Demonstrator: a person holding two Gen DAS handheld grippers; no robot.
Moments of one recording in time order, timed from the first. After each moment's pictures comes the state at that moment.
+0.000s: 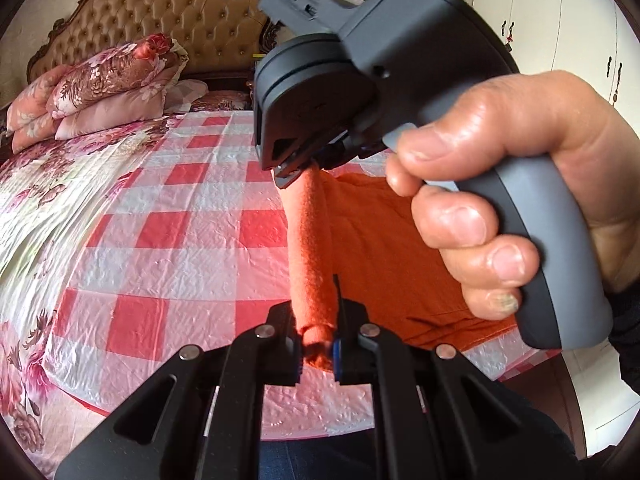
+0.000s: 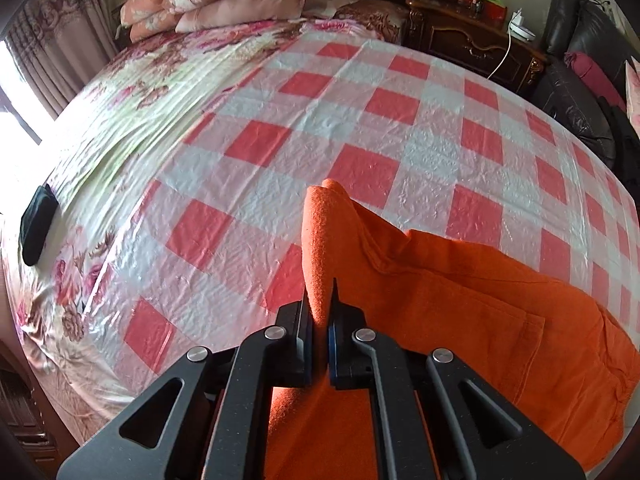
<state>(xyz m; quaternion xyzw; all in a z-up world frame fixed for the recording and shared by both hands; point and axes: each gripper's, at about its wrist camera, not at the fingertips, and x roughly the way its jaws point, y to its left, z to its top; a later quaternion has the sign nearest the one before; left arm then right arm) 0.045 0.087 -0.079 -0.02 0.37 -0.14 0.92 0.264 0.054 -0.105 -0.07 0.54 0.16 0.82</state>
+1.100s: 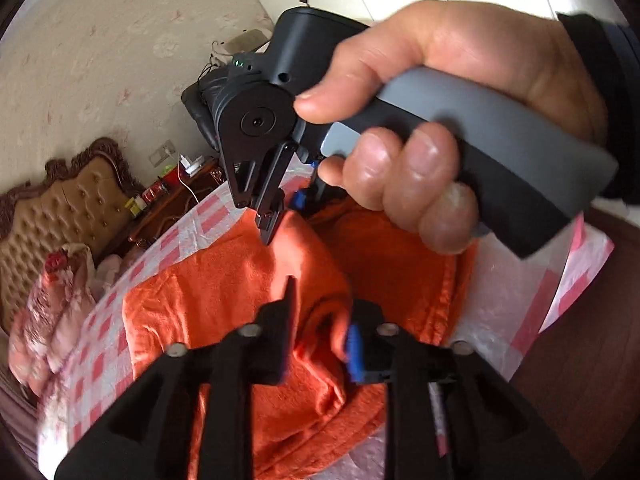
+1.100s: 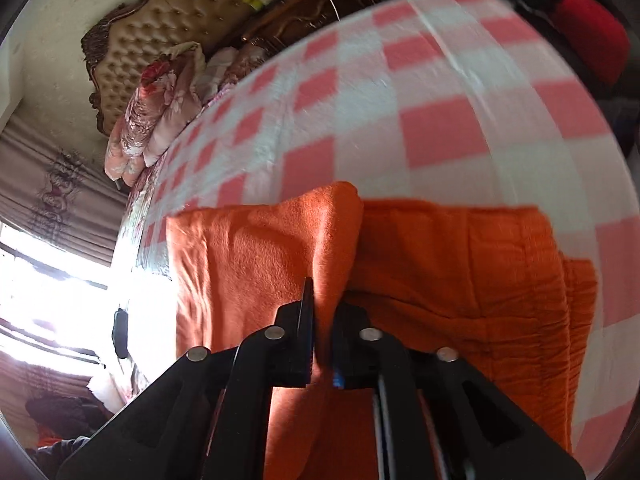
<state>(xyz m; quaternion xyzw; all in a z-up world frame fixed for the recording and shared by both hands) -0.004 -0.313 -0.117 0.32 0.22 -0.25 0.89 0.242 -0.366 -0.165 0.26 0.54 0.15 0.79</state>
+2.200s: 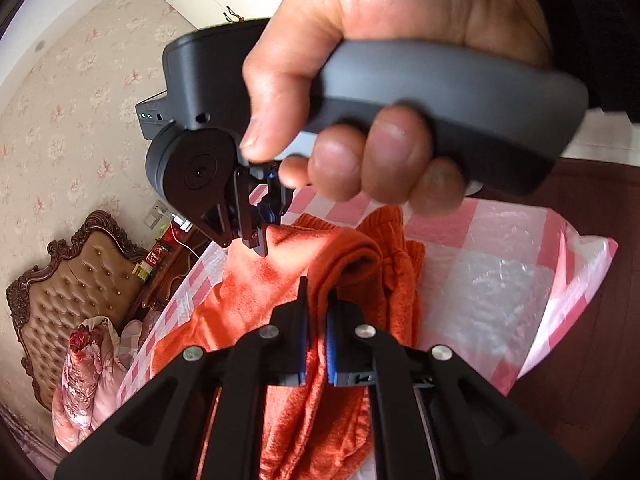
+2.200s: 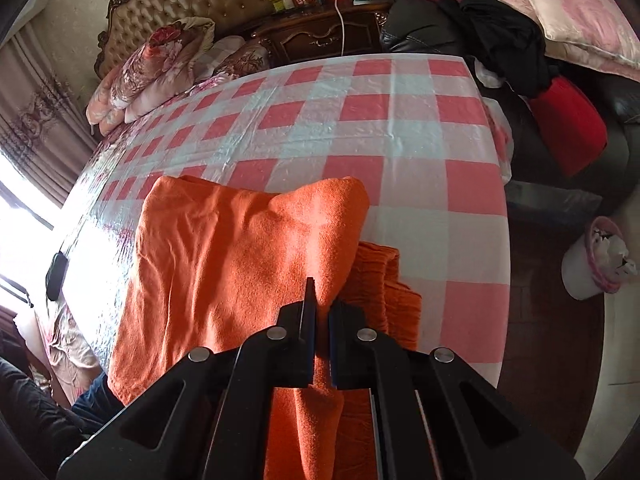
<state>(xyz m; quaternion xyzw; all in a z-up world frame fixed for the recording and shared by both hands) 0.005 -0.392 -0.116 0.40 0.17 -0.26 0.86 0.219 -0.417 -0.128 0.09 0.51 0.13 0.85</state>
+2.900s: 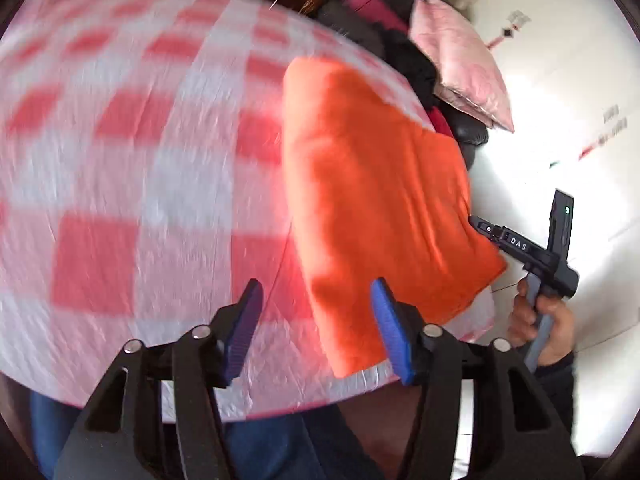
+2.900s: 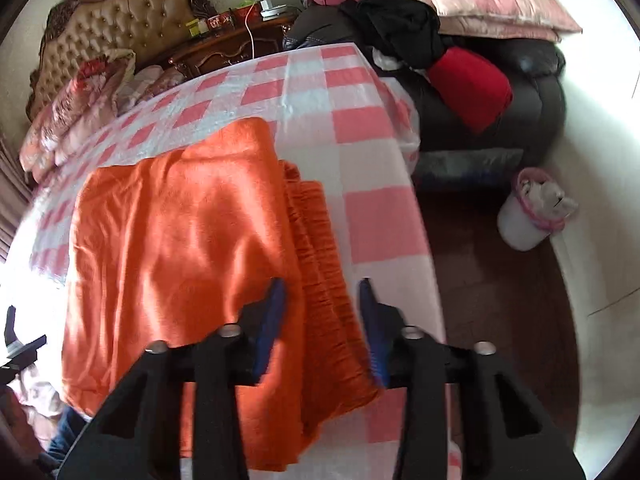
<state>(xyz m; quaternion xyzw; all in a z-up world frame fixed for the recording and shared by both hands) 0.124 -0.081 -0.122 -0.21 0.55 -0.25 0.77 0.153 -0.437 -0.156 0.11 0.49 -0.03 0.87</state>
